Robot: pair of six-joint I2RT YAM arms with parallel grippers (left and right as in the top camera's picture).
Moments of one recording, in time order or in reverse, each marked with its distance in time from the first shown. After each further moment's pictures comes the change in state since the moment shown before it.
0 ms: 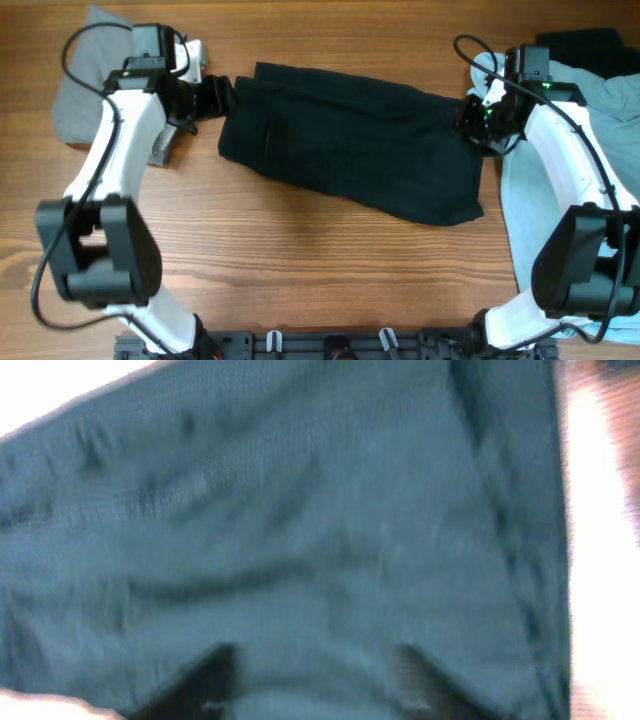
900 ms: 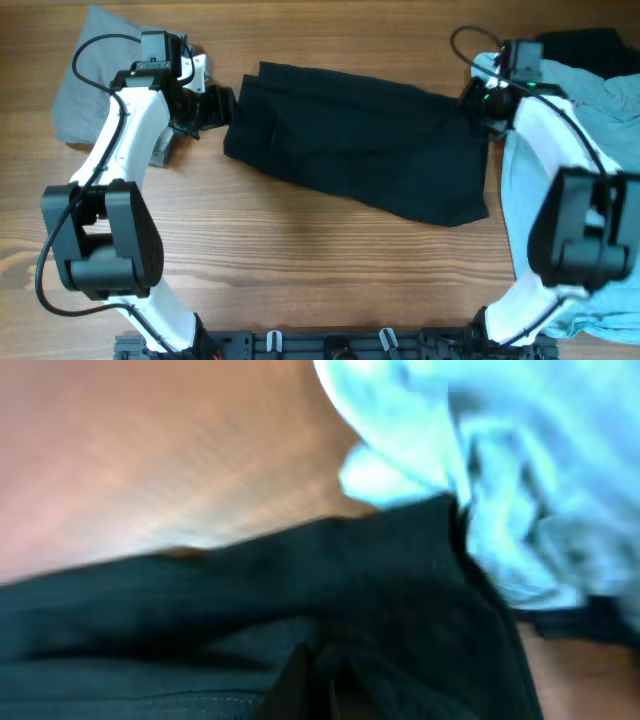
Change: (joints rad) left arm 0.000 0.036 -0.002 -0.044 -0.002 0.005; right arm -0.021 0.114 -0.002 0.343 0.163 0.008
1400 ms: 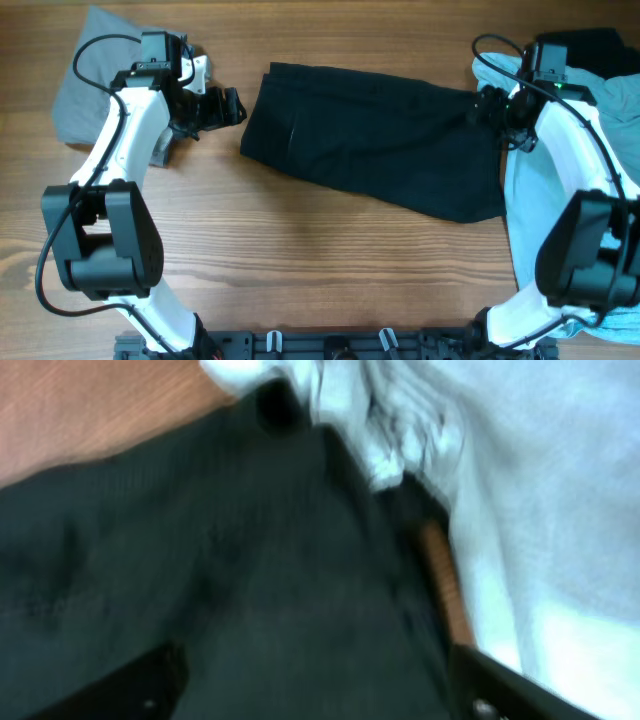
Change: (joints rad) left arm 0.000 0.000 -0.002 -0.011 0.000 0.014; right arm -0.049 -0.085 0.002 -0.267 0.084 -0.055
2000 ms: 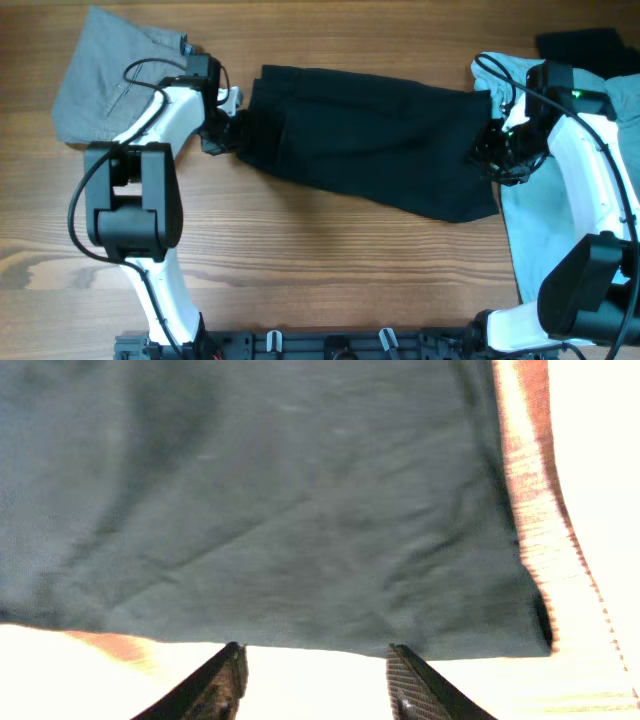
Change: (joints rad) left arm -0.067 0.213 -0.002 -0.015 -0.025 -0.079; right arm 0.000 -0.132 -0.050 -0.383 -0.237 0.002
